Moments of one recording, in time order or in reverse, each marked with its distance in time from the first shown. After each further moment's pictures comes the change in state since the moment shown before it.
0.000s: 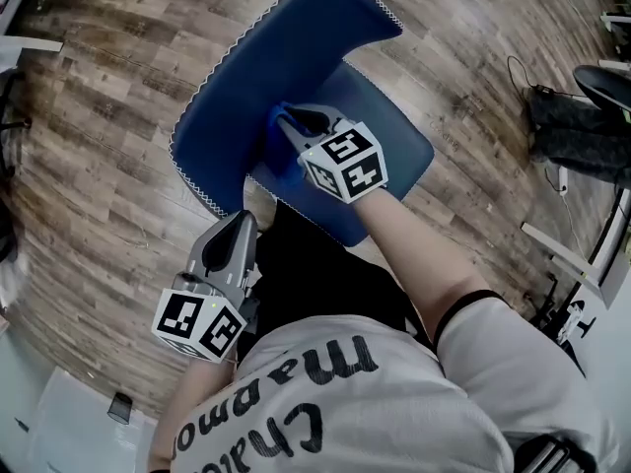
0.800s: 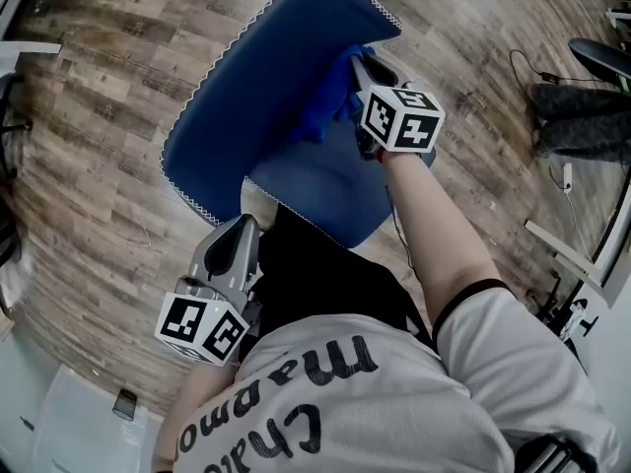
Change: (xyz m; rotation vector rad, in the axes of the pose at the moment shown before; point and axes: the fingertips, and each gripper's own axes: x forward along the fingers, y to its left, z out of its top) left arm 0.012 0.001 -0.003 -0.002 0.029 0.009; right arm -0.054 -0.165 0.031 0.227 -0.178 -0.409
